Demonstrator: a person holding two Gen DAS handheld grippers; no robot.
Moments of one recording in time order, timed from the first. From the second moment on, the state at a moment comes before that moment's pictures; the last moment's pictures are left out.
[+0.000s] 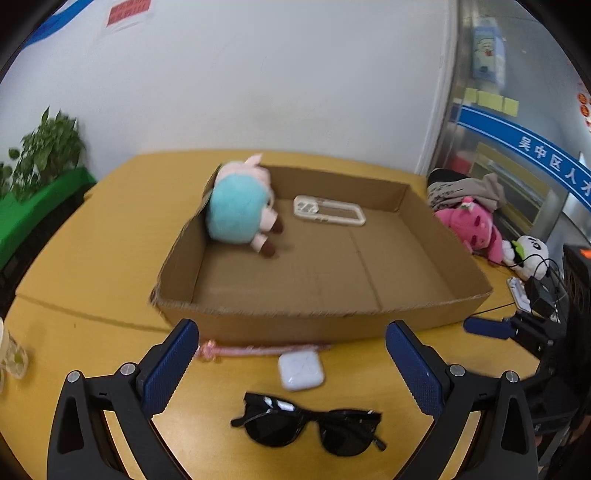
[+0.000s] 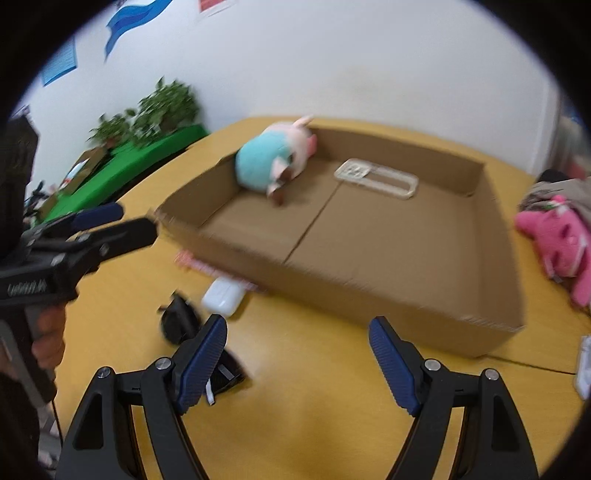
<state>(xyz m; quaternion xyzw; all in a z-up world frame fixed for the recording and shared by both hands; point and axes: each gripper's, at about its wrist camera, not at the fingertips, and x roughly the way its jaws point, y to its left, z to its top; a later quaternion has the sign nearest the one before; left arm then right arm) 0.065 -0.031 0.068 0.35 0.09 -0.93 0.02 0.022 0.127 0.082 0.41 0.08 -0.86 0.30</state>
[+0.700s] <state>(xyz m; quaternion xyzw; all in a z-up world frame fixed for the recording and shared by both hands) 0.072 -0.068 -0.004 0.44 0.16 -0.88 0.01 0.062 0.069 0.012 0.47 0.12 -0.78 0.40</state>
